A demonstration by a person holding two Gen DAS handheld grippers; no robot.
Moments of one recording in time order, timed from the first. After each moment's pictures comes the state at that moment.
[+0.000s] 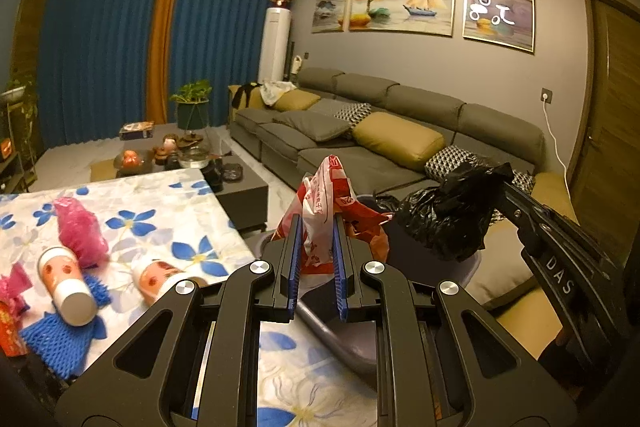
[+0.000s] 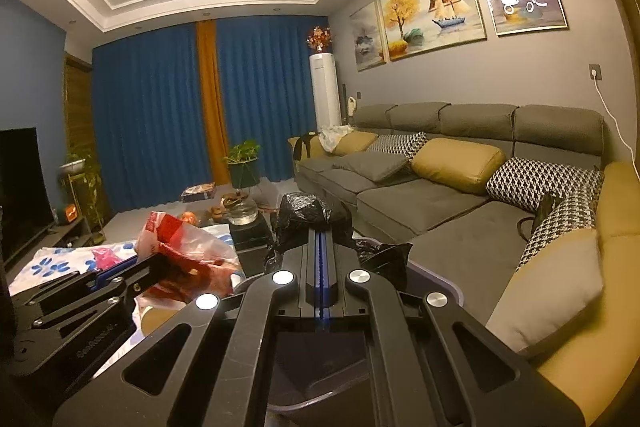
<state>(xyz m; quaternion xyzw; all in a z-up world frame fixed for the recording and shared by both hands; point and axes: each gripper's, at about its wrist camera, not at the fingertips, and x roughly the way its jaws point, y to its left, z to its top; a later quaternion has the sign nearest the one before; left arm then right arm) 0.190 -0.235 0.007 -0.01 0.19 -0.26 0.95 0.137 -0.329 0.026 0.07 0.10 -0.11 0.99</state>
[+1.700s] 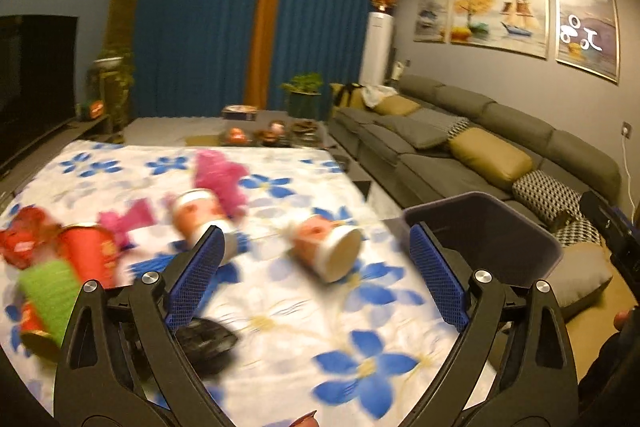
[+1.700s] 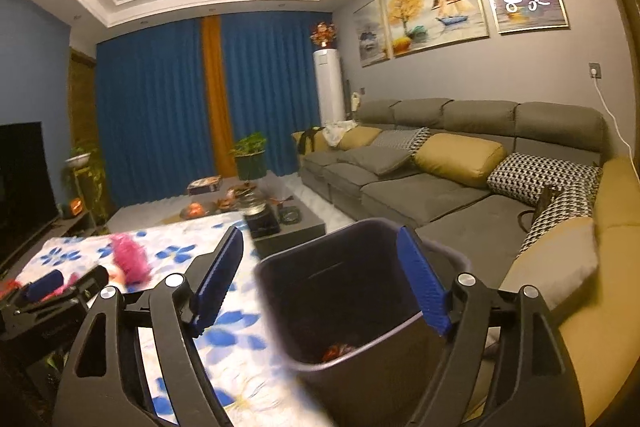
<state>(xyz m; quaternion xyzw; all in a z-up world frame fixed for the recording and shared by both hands) 0.148 -0.101 -0.011 -0.05 0.20 -0.07 0.98 0.099 -0.282 0.023 0.06 0.11 -0.10 0.99</state>
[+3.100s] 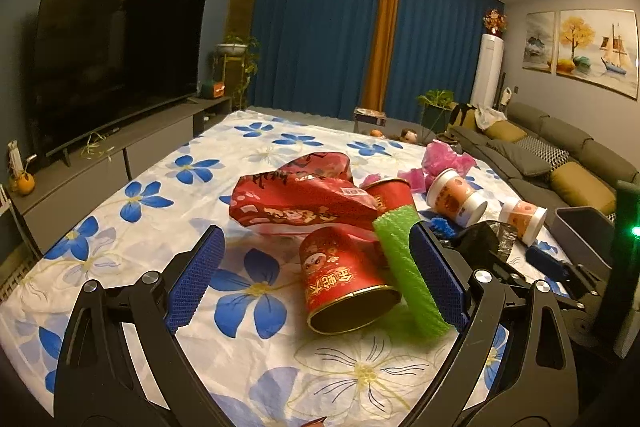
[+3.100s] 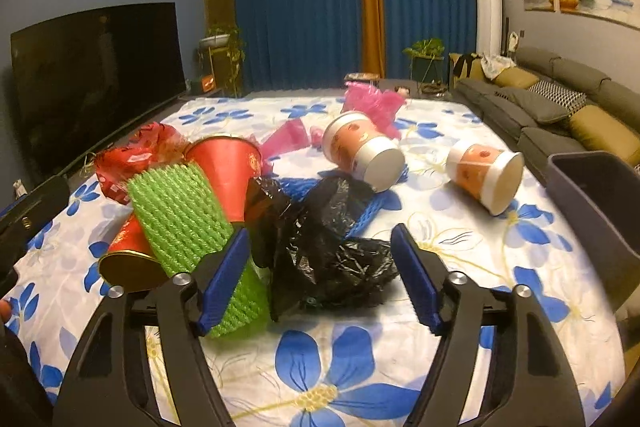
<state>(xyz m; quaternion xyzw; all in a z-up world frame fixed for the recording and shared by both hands) 0.052 0.128 -0.040 -0.09 0.20 0.12 0.97 0.159 -0.013 -0.071 -0.02 0.28 0.15 0.95</state>
